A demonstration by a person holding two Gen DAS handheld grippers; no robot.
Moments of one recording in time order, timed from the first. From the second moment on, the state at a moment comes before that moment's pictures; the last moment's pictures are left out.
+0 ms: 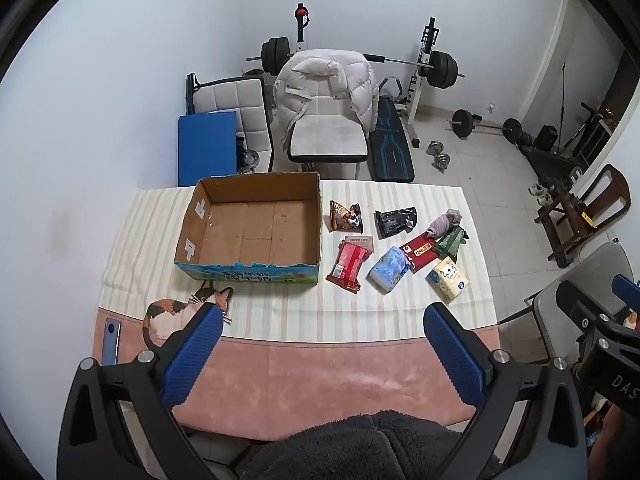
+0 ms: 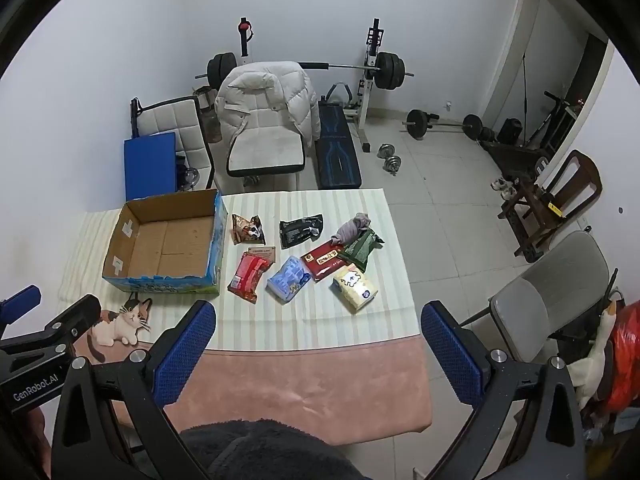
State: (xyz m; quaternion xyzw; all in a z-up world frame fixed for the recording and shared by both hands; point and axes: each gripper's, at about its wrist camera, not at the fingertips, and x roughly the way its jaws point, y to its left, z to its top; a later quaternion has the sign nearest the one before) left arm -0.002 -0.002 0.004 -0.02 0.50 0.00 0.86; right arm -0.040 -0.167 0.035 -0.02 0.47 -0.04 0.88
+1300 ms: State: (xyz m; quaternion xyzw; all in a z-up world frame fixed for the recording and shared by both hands) left arm -0.008 -0.002 0.016 -0.02 0.48 0.02 0.88; right arm -0.039 -0.167 0.052 -0.02 0.46 -0.03 0.89
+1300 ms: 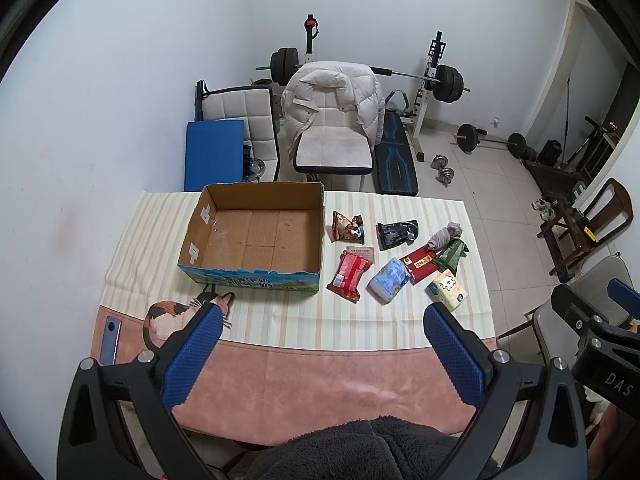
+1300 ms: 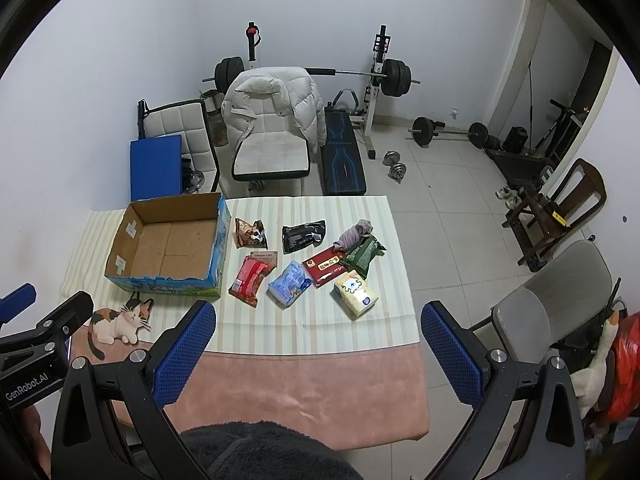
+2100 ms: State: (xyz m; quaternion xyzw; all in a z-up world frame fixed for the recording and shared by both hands) left arm -0.010 -0.003 0.013 -0.02 0.48 0.02 0.88; right arm -0.030 -0.163 0.047 -0.02 0.46 -0.03 0.88
